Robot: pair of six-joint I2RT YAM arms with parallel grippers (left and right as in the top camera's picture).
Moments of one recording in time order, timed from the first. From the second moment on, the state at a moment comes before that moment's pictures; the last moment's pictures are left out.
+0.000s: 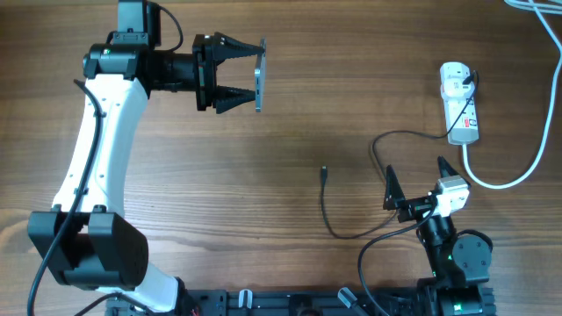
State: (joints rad) left arm -0.04 1.75 1.64 -1.01 1.46 -1.10; right arm 0.08 0.02 0.01 0.00 -0.10 0.02
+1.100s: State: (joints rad) left arm -0.04 1.75 1.64 -1.01 1.46 -1.13; right arm 0.08 0.02 0.01 0.00 -0.10 0.02
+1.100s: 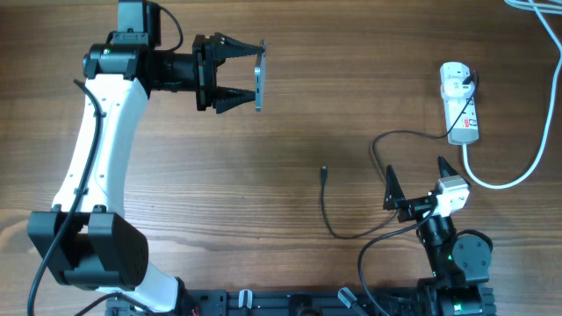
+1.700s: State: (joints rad) left arm -0.04 1.75 1.64 -1.01 1.46 -1.13; right arm 0.08 0.03 0.02 -0.08 -0.62 0.76
